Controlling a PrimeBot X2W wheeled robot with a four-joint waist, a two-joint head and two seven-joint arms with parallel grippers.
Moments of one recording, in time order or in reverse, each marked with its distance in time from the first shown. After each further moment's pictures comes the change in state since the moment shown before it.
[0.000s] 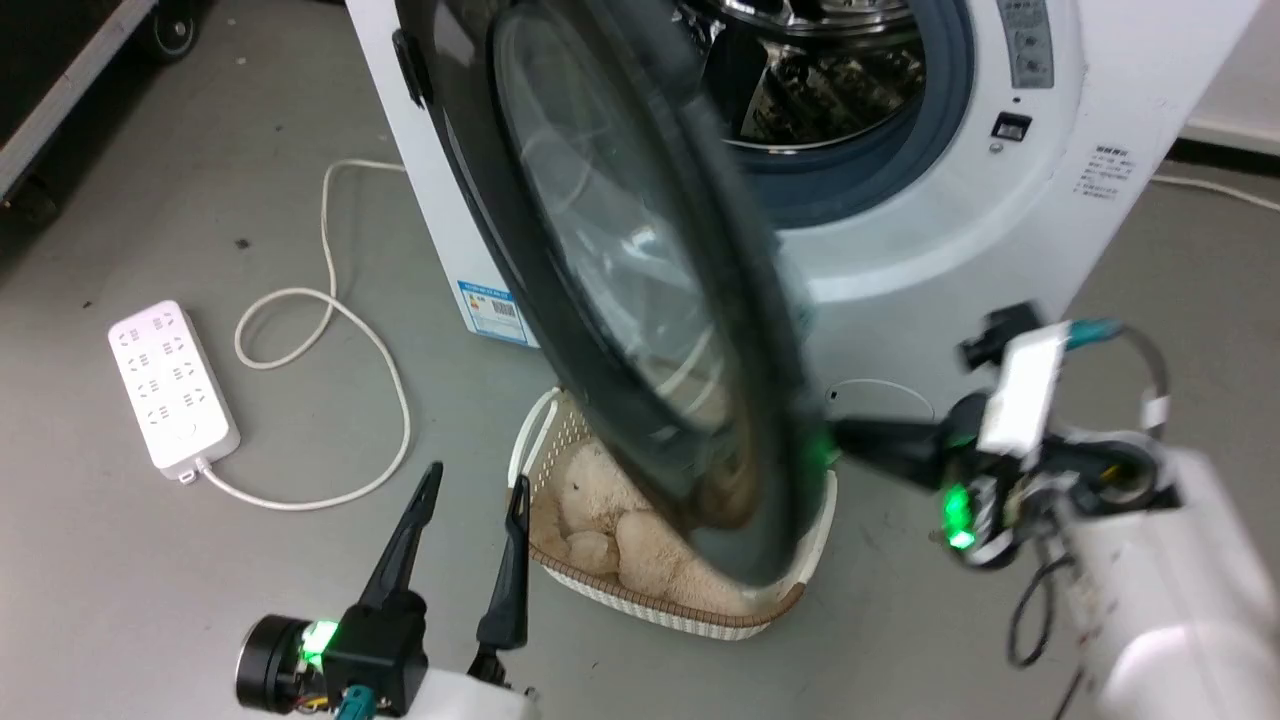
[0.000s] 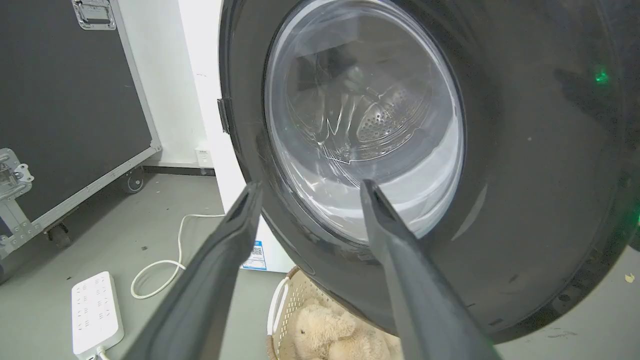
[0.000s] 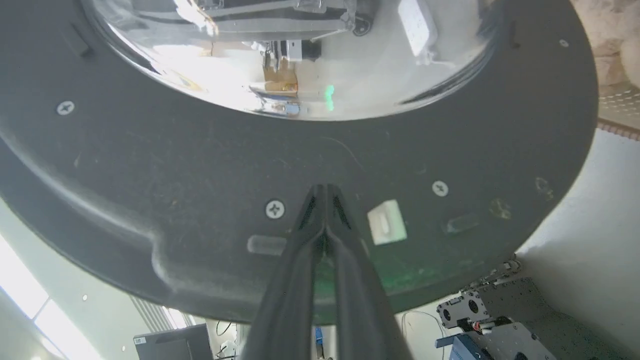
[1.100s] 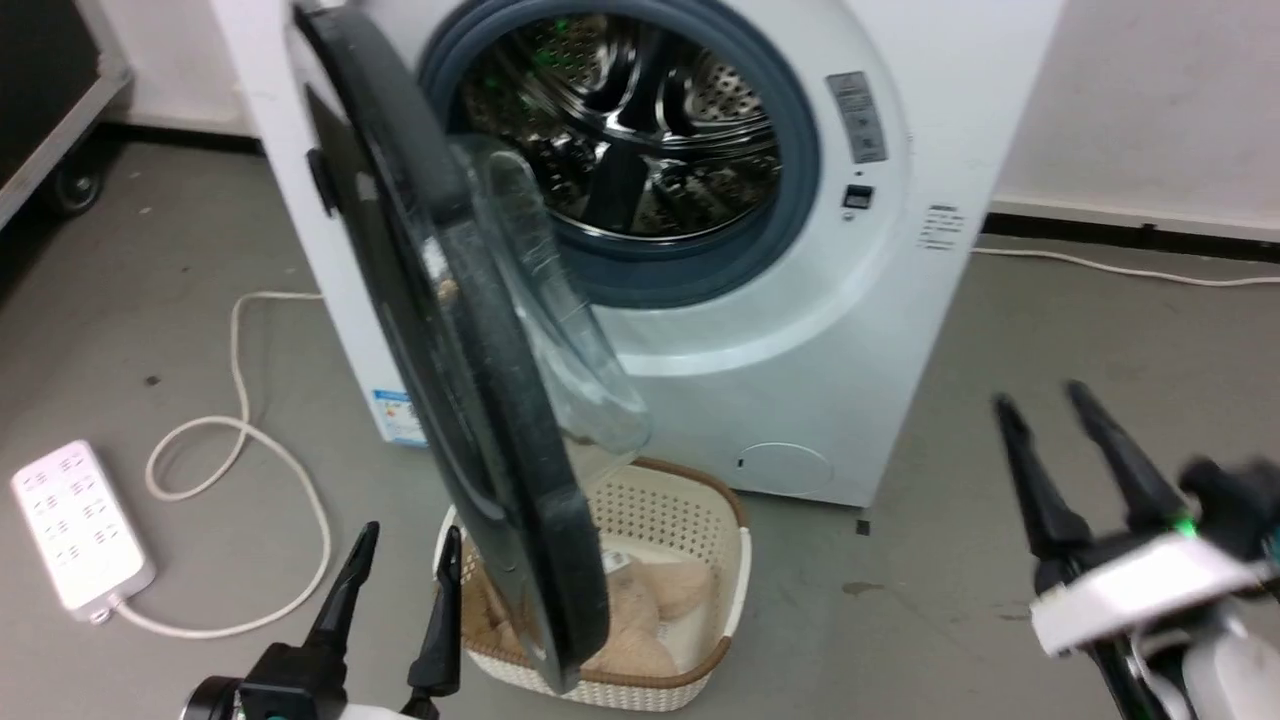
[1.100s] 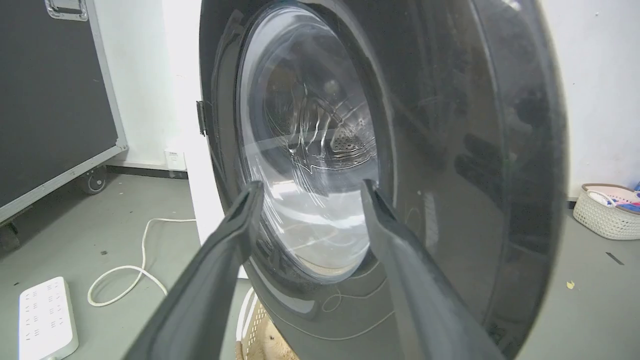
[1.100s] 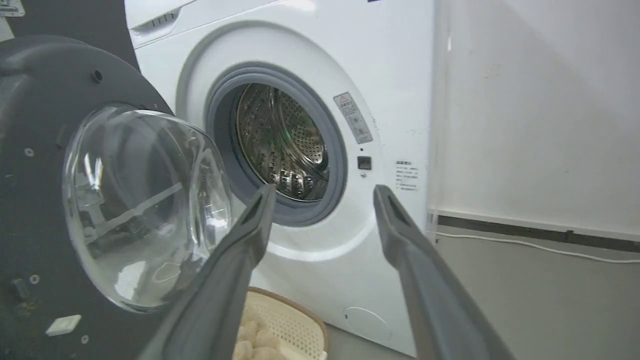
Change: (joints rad) left arm 0.075 0.007 0.126 0.051 -0.081 -0.103 0.000; right arm 0.508 -0.234 0.249 -0.650 -0.876 0.000 -1.281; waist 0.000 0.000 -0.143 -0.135
